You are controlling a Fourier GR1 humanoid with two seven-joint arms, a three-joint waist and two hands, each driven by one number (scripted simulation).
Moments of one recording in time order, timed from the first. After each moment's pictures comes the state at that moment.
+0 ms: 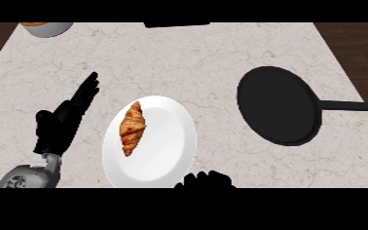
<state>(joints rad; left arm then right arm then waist) -0.11 0.42 -0.22 -1.57 0.16 0.13 0.15 -0.48 -0.36 1.21 -2.07 1.02 -0.09 1.11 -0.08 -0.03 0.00</state>
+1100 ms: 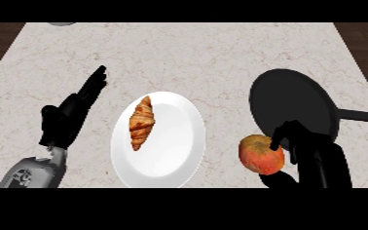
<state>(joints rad) -0.16 0.39 -0.21 -1.58 0.12 0.07 0.18 -0.06 -0.62 0.66 -2.05 0.96 -0.52 0.79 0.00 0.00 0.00</state>
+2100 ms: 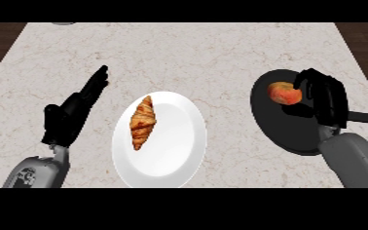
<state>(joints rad) -0.16 0.32 -0.15 -1.57 0.06 0.00 0.17 -0.34 -0.49 0.25 -1.18 0.49 -0.61 0.00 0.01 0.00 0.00</state>
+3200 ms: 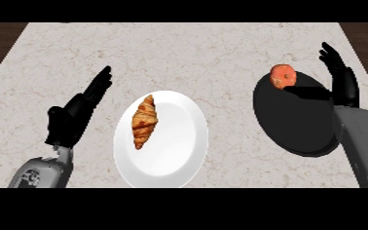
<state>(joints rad) -0.16 0.29 -0.14 -1.58 0.03 -0.02 0.18 -0.61 -0.42 -0.18 -0.55 0.06 -0.20 -0.46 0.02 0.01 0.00</state>
